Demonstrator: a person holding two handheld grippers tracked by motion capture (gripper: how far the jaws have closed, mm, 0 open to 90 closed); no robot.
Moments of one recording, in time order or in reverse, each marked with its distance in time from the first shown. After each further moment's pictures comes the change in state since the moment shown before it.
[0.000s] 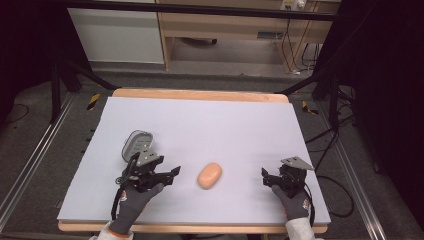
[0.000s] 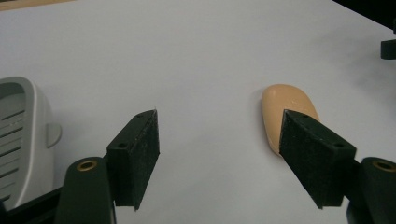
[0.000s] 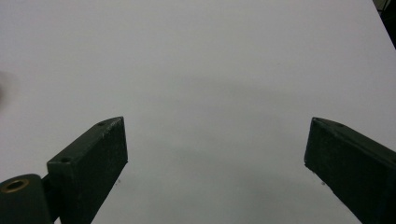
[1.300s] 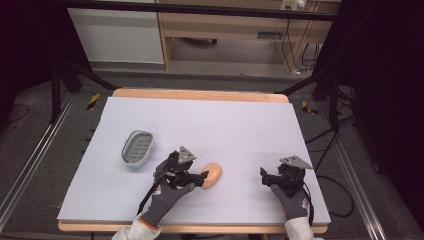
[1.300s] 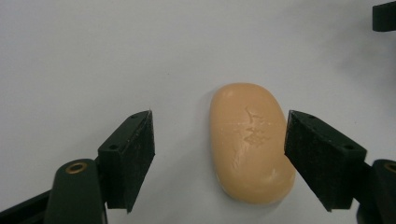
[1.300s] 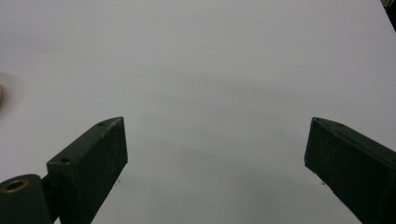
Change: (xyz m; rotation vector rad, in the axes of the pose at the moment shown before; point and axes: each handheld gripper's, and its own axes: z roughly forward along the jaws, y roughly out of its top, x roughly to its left) left arm -0.048 0.012 0.068 0.105 -0.058 0.082; right arm 0.003 0.002 0.001 0.007 0.009 0.004
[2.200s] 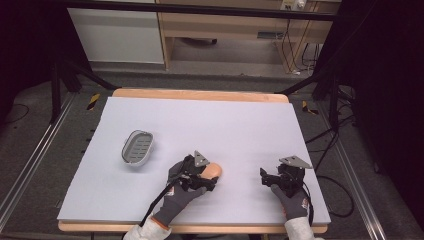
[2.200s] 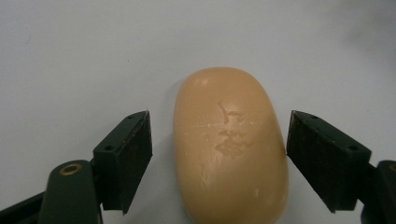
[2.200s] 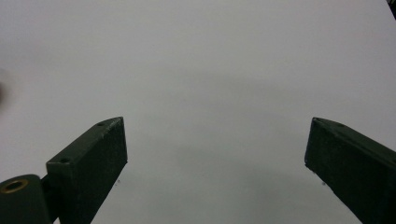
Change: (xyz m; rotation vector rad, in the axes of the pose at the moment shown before) left arm -0.020 -0.003 0.037 0.091 -0.010 0.061; right arm 0.000 0.000 0.001 0.015 0.001 0.005
